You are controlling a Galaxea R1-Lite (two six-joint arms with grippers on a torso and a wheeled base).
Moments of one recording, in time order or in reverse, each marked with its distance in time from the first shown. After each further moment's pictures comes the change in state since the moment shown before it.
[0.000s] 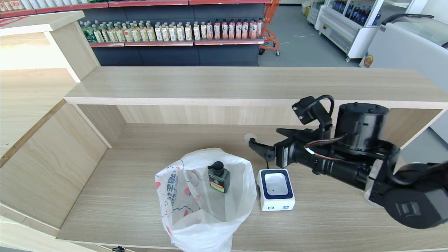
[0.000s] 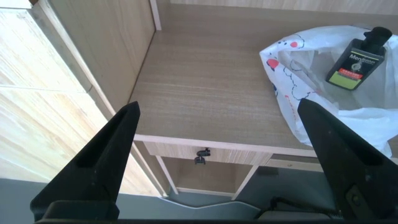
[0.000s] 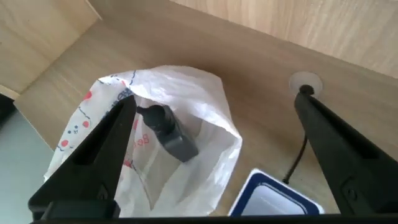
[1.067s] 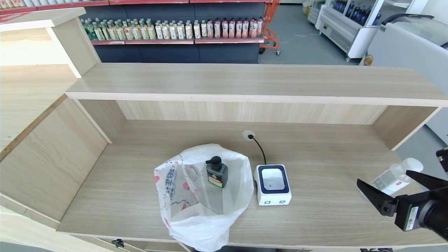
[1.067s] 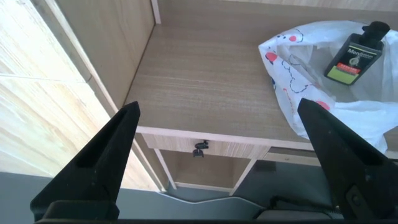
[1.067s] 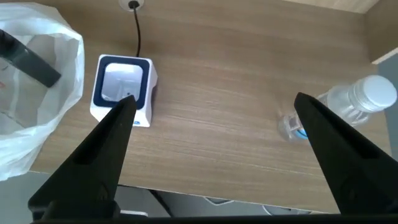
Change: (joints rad) left arm -0.001 0.000 0.000 0.000 0.000 -0.002; right arm -0.009 -0.665 0.465 0.283 -0.562 -0.003
